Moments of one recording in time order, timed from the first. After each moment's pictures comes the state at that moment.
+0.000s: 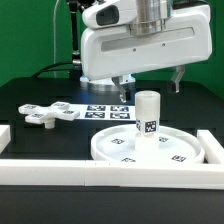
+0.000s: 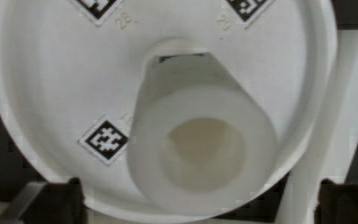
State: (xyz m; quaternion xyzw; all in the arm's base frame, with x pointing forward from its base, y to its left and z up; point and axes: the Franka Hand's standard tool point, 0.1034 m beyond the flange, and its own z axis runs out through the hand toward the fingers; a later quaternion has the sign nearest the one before) arm 0.585 0.027 0.104 -0.99 -0.10 0.01 0.07
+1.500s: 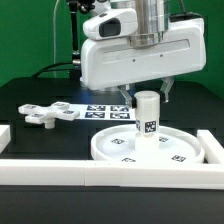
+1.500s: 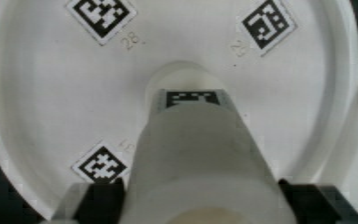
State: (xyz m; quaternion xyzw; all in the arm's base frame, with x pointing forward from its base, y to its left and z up) arm 0.570 0.030 0.089 -0.99 -0.10 0.01 0.07
